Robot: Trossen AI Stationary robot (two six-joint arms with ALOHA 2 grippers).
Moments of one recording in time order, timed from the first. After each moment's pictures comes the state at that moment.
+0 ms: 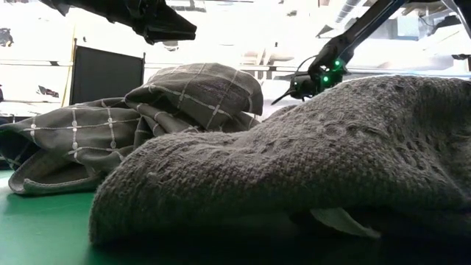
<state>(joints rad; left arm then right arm) -0.03 1.00 0.66 0.19 -0.33 0.14 -0.75 1.80 1.24 -0.82 0.16 0.52</state>
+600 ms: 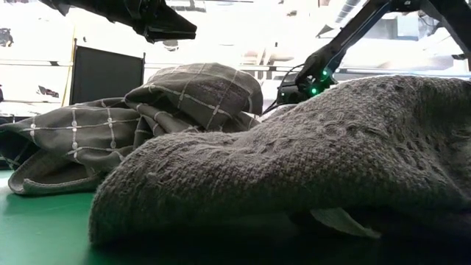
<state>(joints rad) -0.03 1.00 0.66 0.20 -0.33 0.17 -0.66 1.93 1.29 -0.80 0.27 0.44</state>
